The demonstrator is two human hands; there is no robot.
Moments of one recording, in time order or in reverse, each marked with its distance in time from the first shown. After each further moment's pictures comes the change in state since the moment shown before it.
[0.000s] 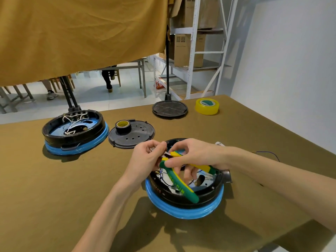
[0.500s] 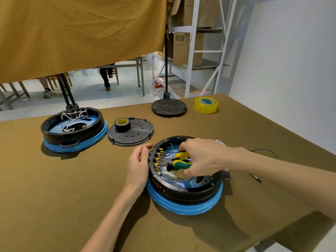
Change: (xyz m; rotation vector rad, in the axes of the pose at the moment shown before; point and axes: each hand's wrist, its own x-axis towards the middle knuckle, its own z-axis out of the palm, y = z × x) left_hand -0.003 -0.054 -0.002 0.090 0.279 0.025; right_hand -0.009 0.000 0.005 -1.050 0.267 0.026
